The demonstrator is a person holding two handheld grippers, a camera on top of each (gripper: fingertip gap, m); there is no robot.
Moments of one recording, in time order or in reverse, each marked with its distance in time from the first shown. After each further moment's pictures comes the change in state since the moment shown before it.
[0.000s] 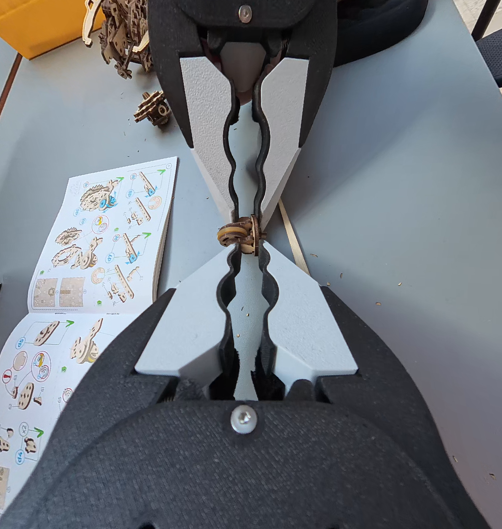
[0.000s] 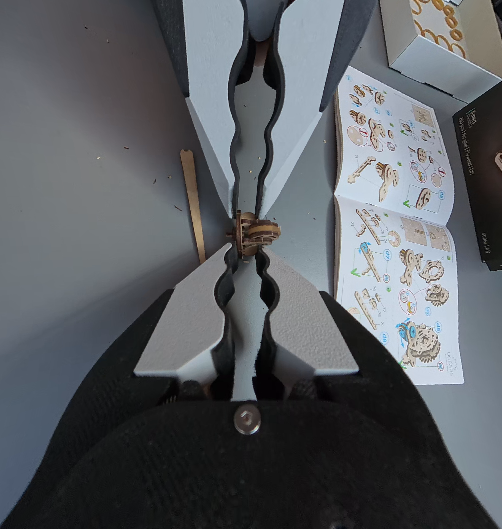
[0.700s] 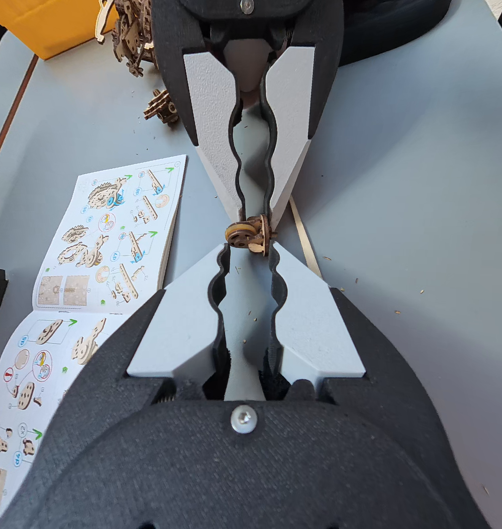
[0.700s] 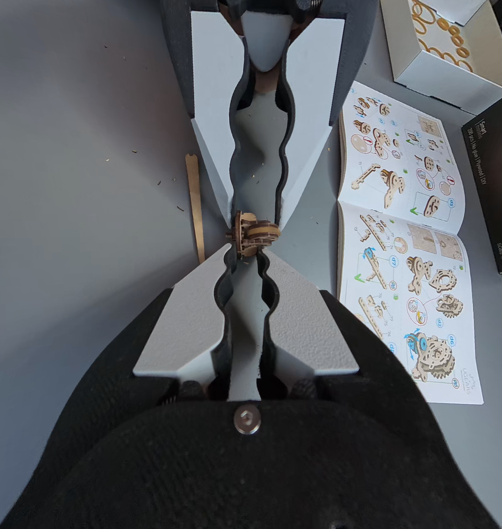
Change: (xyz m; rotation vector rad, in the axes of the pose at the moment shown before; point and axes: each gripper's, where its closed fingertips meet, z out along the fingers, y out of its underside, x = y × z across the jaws) left arm -0.007 0.003 0.007 0.012 -0.035 -0.006; right arm 0.000 -0.001 0.000 0.068 -0.053 0.007
